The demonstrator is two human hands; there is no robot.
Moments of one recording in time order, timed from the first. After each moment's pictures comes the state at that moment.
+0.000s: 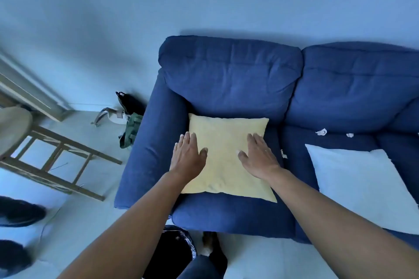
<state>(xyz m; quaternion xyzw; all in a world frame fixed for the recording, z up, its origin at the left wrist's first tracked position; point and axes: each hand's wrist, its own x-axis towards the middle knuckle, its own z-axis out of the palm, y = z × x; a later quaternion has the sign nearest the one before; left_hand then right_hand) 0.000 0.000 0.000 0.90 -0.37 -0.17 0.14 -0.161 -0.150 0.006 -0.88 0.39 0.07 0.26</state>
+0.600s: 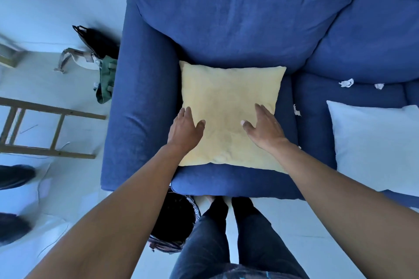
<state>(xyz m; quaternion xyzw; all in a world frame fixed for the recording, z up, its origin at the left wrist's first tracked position) 0.081 -0.046 -0.119 0.89 -0.29 -0.32 0.13 -0.089 -0.197 -0.114 -0.80 0.47 0.15 0.34</state>
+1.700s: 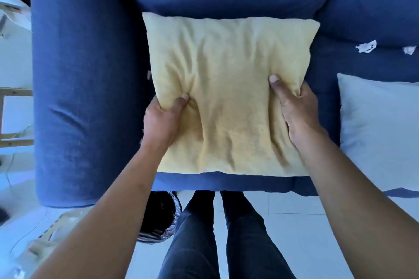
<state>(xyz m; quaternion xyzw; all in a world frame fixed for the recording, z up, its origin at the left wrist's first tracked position) 0.057 -0.108 -0.201 0.82 0.02 -0.40 0.40 -0.139 -0.298 -0.199 -0.48 0.65 -0.14 0.58</state>
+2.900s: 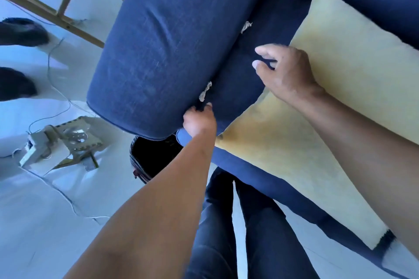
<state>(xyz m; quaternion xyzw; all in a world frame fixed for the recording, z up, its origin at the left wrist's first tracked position) 0.042 0.017 -0.334 0.81 0.40 -0.24 0.35 0.057 -0.183 -0.270 -0.88 0.22 0.11 0.41</state>
